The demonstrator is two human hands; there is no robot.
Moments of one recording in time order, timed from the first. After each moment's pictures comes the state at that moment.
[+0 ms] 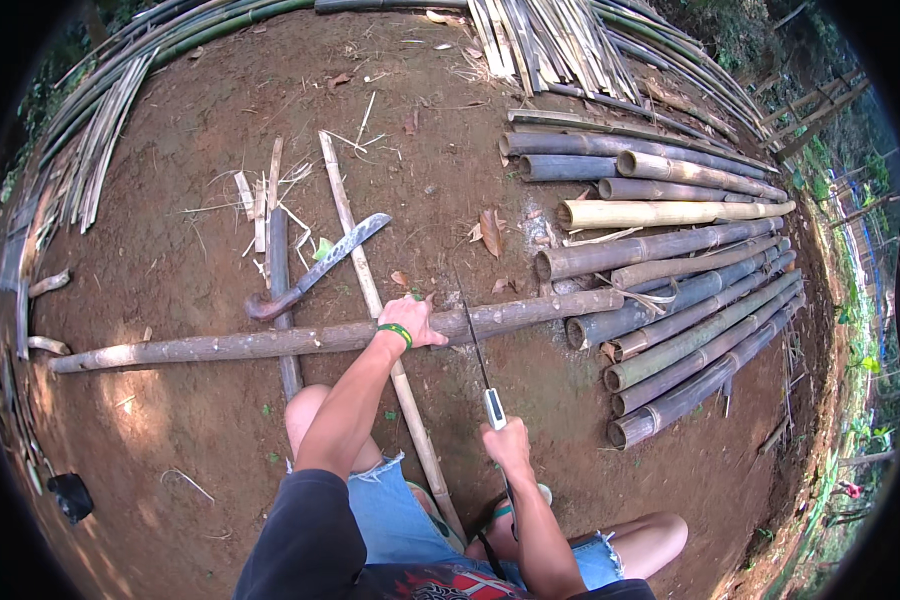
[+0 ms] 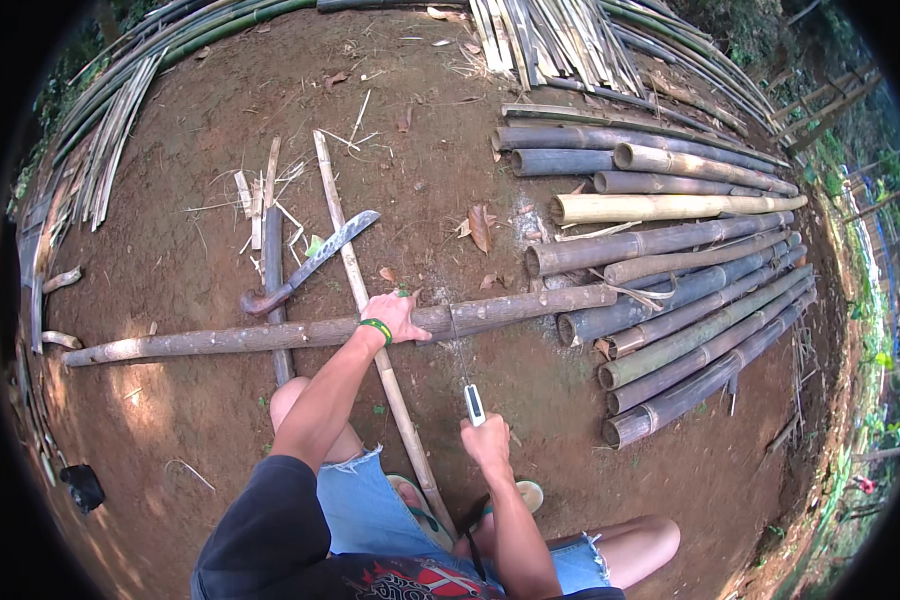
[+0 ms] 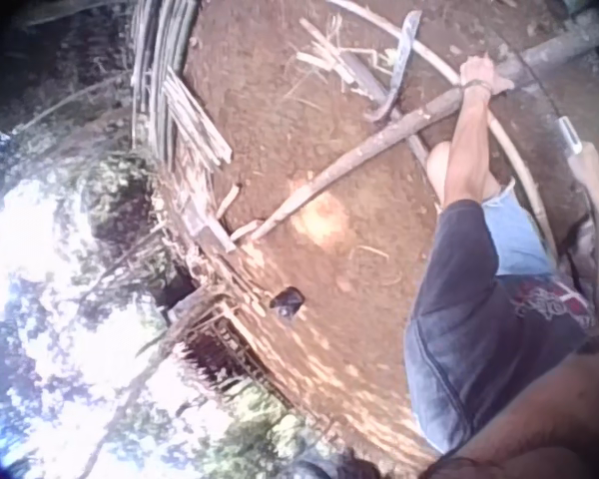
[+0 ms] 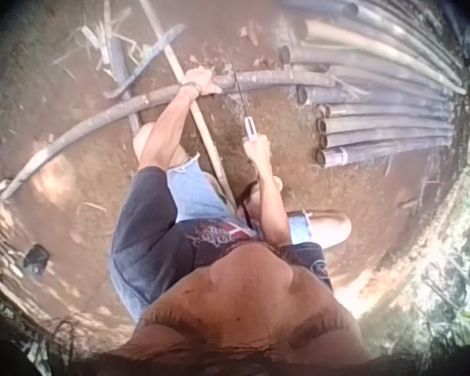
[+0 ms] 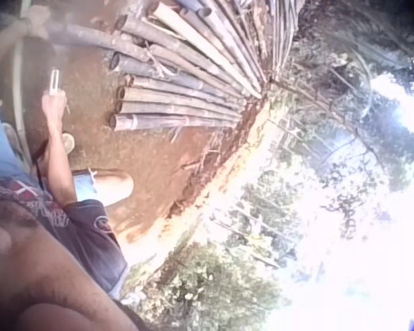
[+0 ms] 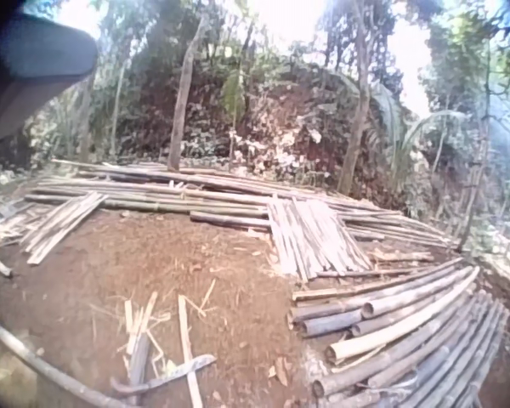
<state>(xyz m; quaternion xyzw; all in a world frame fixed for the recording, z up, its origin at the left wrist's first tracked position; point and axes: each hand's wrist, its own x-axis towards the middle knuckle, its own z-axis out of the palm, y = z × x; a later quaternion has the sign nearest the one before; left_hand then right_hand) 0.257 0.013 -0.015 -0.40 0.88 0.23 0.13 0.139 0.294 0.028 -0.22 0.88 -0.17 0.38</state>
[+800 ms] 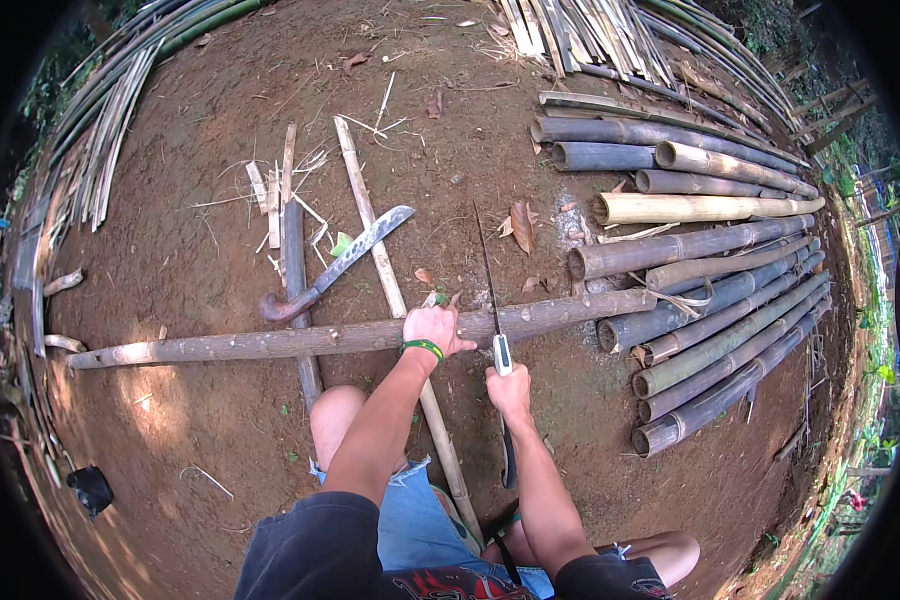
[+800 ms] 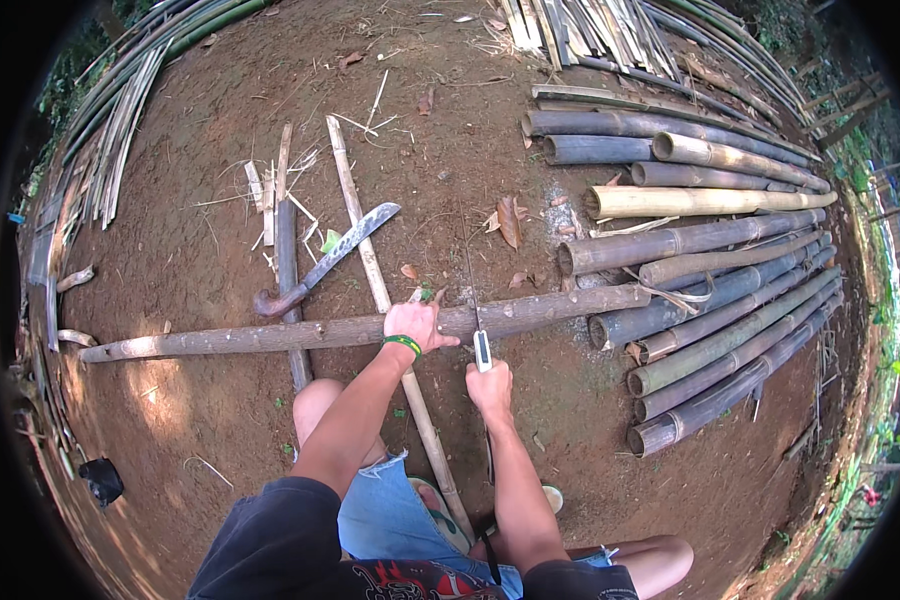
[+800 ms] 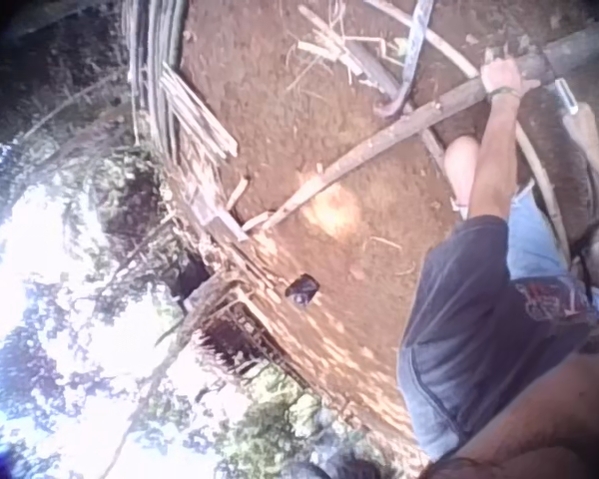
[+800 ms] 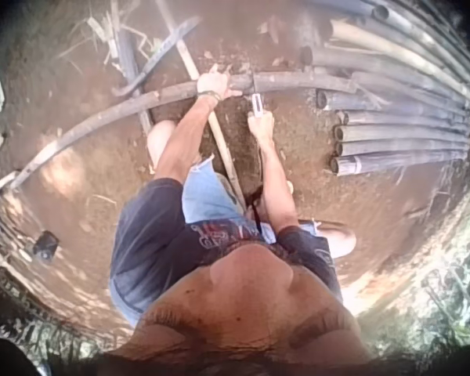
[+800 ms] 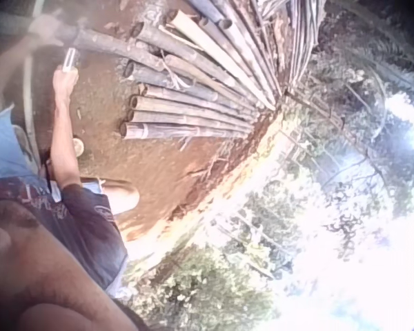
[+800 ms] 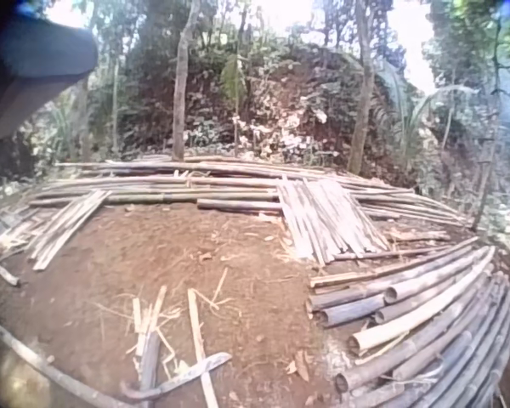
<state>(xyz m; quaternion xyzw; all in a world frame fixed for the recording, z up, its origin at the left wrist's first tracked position) 0.238 0.028 -0.031 -0.43 0.87 0.18 0.15 0.123 0.197 -0.031 -0.22 0.88 -0.25 0.35</state>
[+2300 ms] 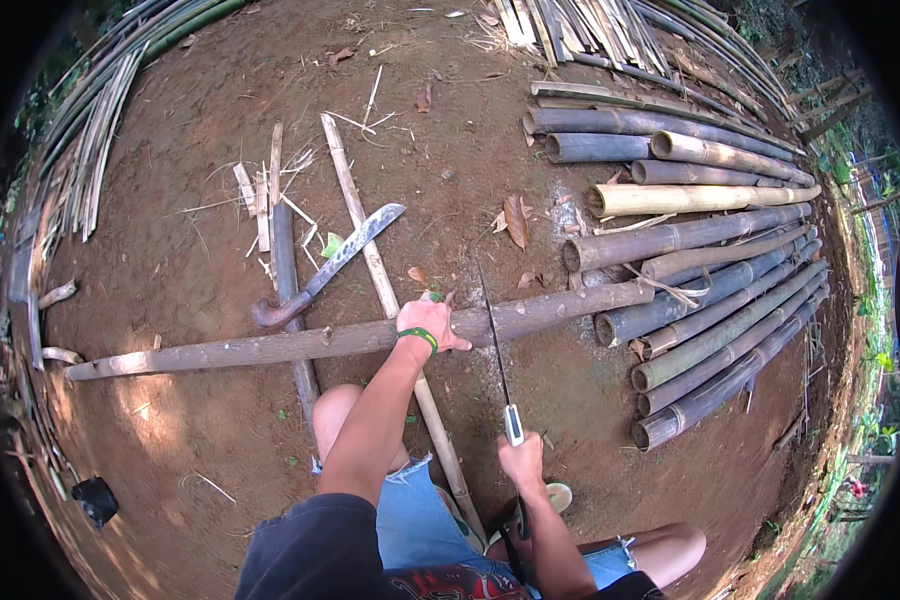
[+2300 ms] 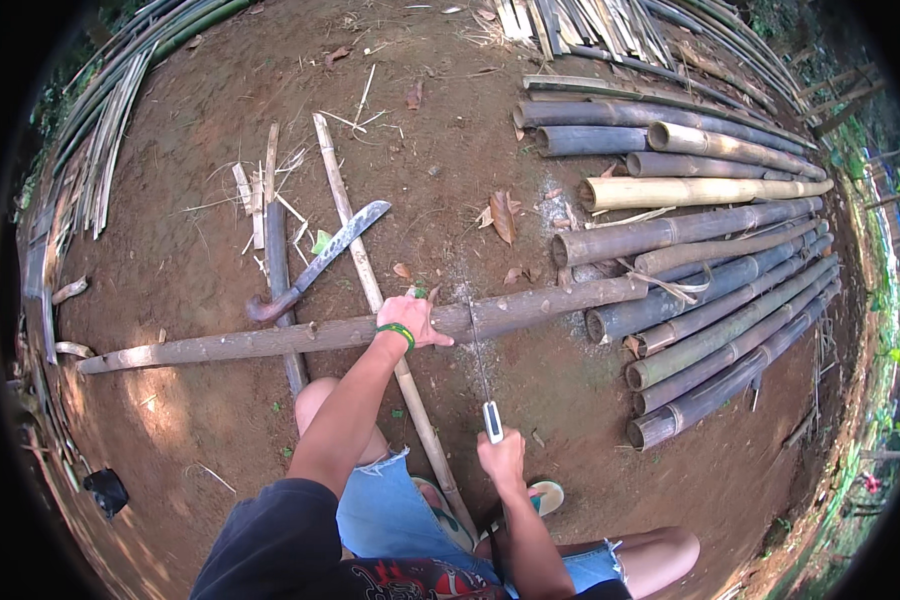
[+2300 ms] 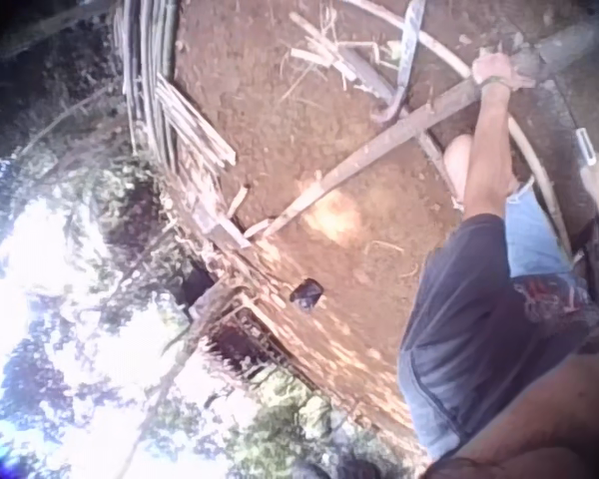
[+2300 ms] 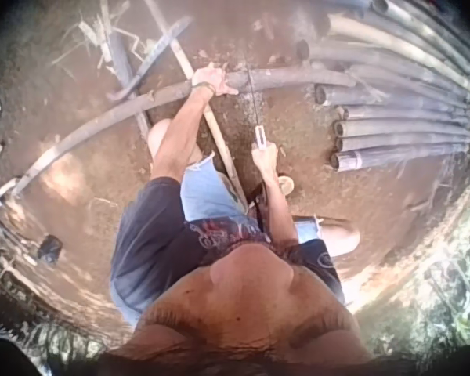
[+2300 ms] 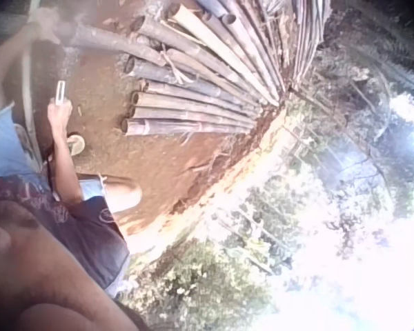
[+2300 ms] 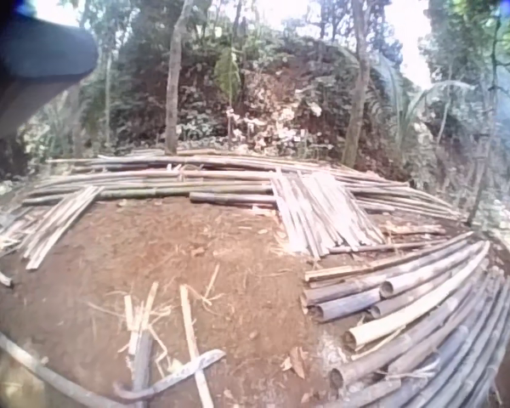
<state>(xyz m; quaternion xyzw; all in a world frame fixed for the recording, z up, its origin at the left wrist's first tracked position) 0.248 0.007 -0.019 -0.43 0.85 0.23 0.21 0.148 0.302 -0.010 -0.20 0.87 -0.19 0.41</state>
